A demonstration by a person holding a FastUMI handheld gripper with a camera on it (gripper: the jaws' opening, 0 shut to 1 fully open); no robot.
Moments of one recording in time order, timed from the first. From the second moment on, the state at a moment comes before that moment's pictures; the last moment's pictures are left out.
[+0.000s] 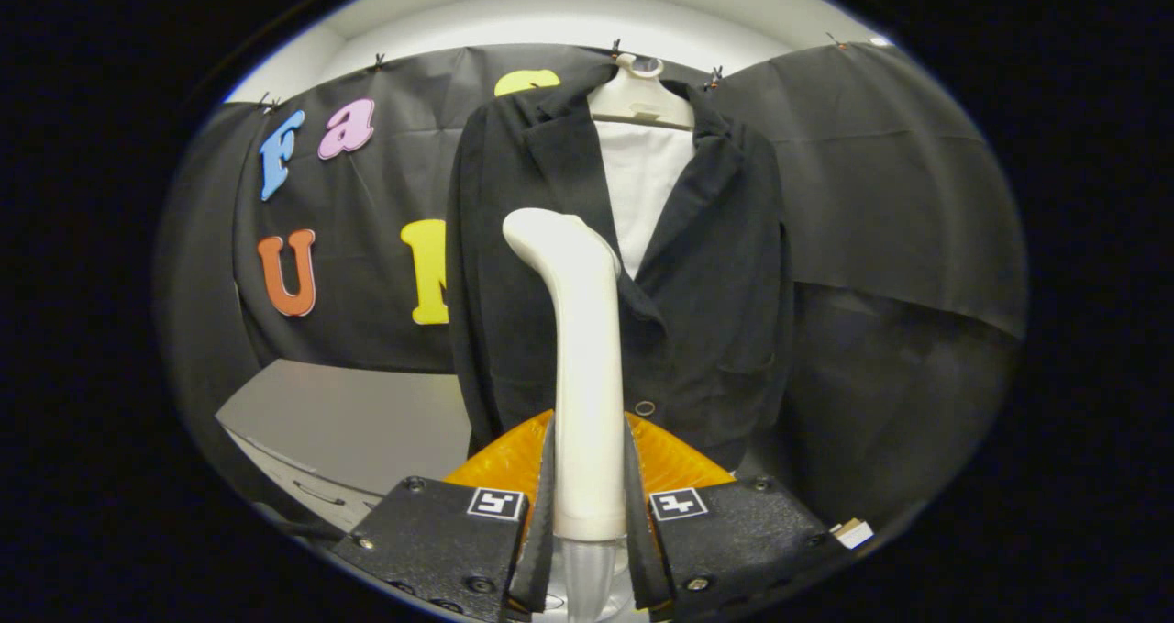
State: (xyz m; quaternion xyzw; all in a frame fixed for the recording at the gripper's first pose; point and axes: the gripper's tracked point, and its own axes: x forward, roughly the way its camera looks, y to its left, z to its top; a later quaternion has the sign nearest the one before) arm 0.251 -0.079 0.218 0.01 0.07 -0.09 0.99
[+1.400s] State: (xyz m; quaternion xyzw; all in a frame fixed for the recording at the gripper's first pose) arm 0.247 -0.089 0.041 -0.01 0.23 -0.10 0.97
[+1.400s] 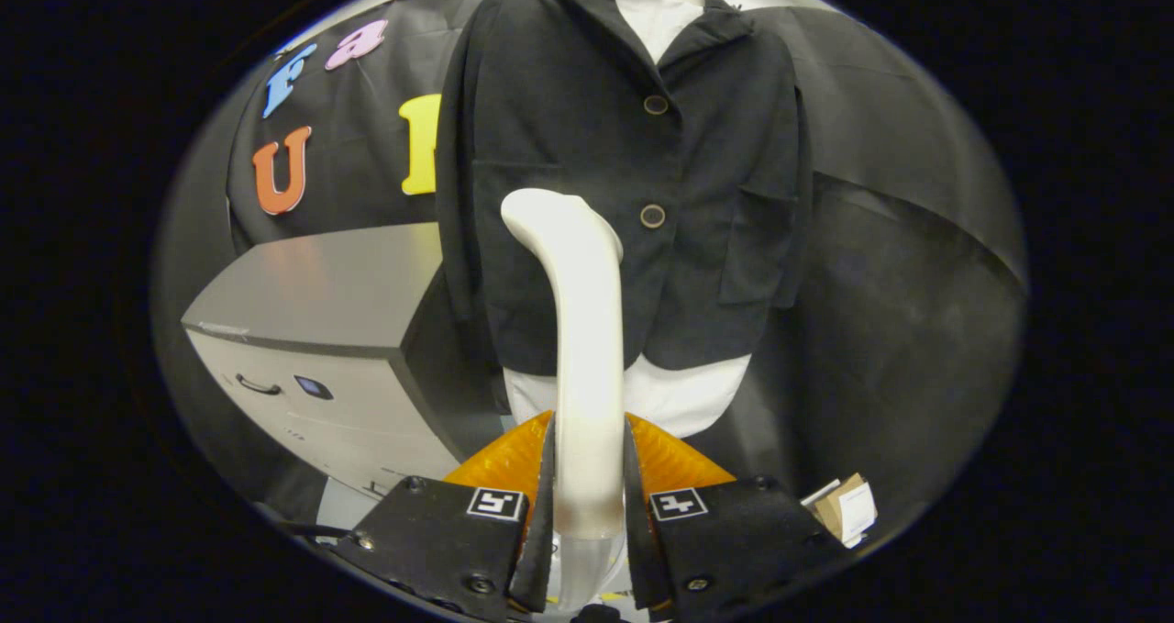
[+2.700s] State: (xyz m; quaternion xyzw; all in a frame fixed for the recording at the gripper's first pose) arm 0.189 -0.174 0.194 0.10 0.08 -0.12 0.99
